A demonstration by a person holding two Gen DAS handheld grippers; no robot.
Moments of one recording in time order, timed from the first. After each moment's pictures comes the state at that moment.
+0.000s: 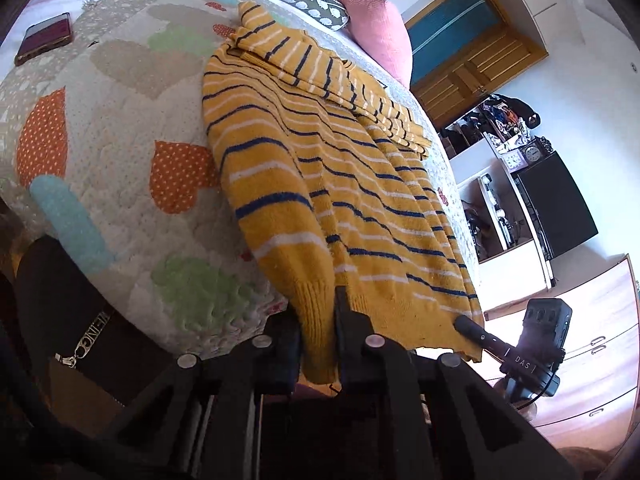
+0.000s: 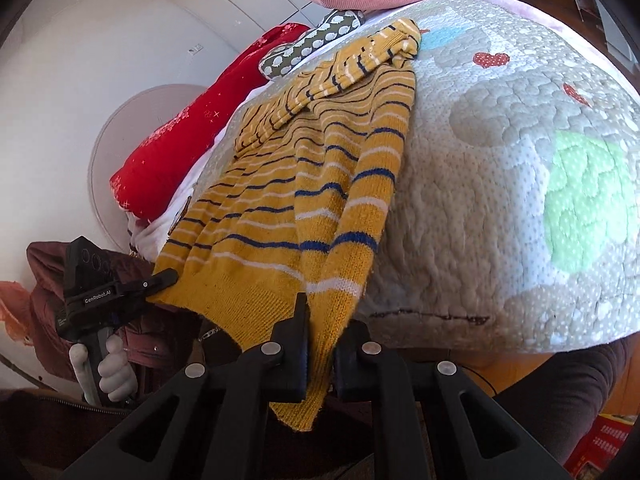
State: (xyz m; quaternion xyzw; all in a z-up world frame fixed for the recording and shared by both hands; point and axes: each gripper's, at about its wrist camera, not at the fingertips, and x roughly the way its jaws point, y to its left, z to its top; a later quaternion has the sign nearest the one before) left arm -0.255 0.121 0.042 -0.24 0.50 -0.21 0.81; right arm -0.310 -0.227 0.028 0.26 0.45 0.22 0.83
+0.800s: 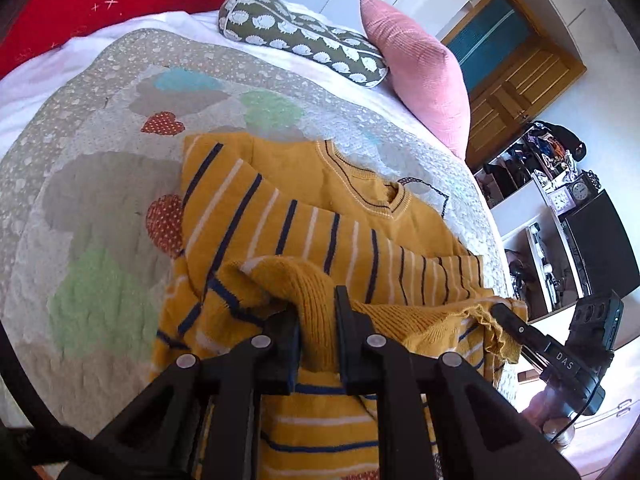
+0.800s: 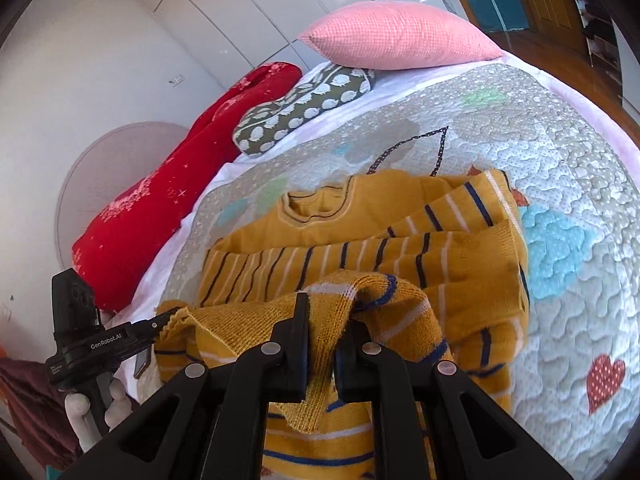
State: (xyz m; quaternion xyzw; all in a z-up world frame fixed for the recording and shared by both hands) left arm 0.051 0.100 0.066 -0.21 0.49 -0.15 0.83; right arm -0.001 -0.202 0.084 0.24 0.42 0.16 0.86
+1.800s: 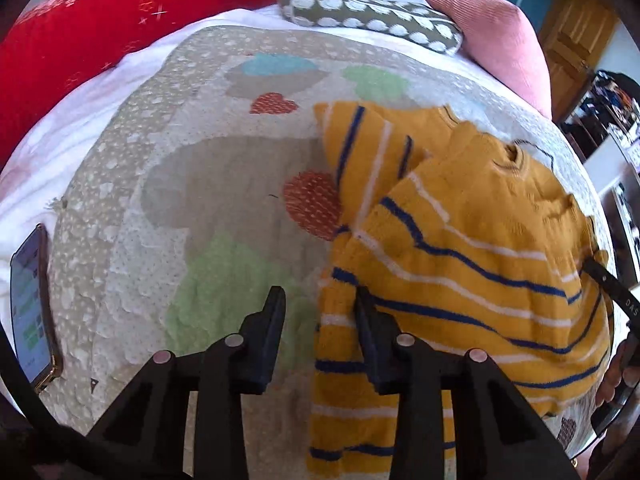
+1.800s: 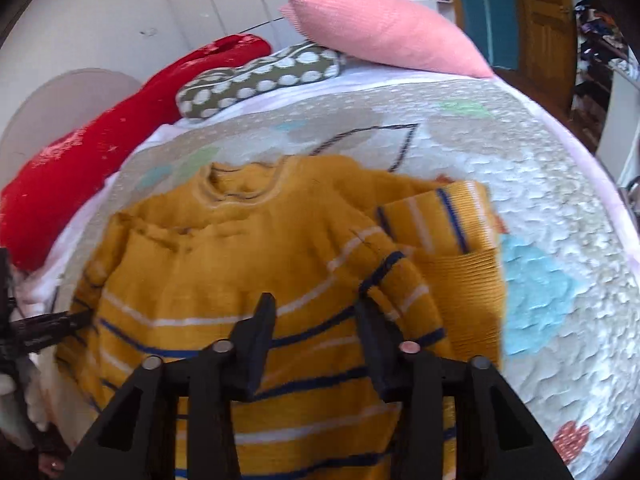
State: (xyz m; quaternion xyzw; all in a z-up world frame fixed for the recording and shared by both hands) left arm 0.038 0.150 0.035 -0.07 0.52 -0.01 0.85; right arm 0.030 -0.193 0.035 0.10 0.44 0.07 0.89
